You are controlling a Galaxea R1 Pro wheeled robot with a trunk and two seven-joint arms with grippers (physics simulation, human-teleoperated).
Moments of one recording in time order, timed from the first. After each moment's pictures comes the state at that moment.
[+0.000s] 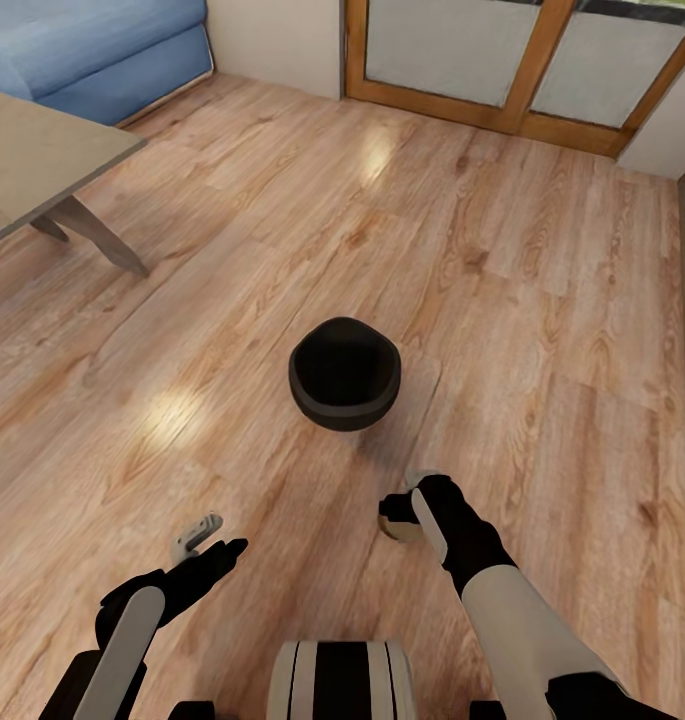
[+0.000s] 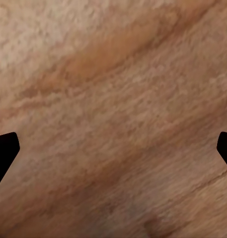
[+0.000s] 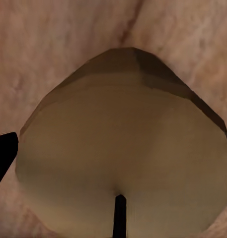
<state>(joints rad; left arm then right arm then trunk) -0.22 0.02 -0.01 -1.53 0.91 0.69 0.53 -0.79 0.17 0.04 -0.74 -0.08 0.81 -0.13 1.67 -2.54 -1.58</state>
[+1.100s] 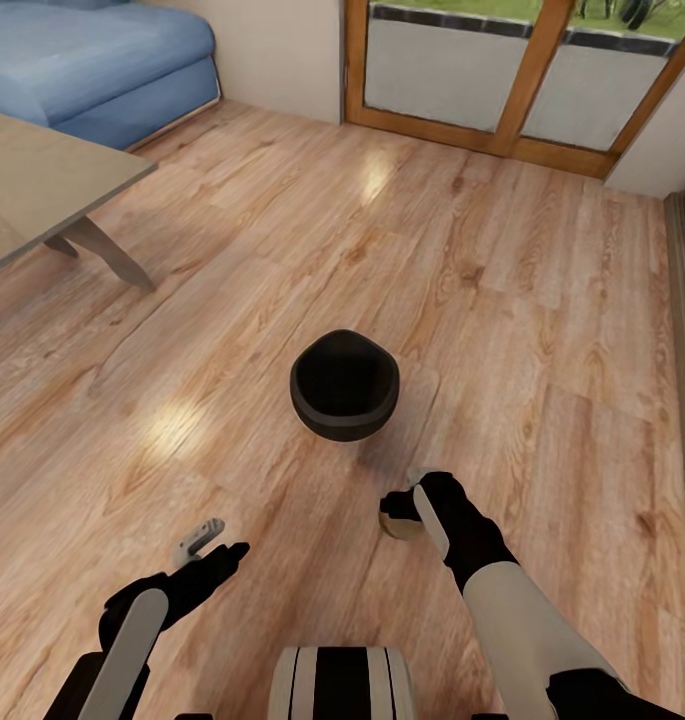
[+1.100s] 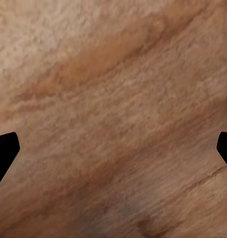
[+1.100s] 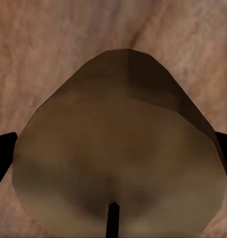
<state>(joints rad) -0.21 0.01 -0.01 -1.51 0.90 0.68 0.53 -0.79 0.16 0.03 -0.74 -0.08 0.82 -0.13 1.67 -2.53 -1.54</state>
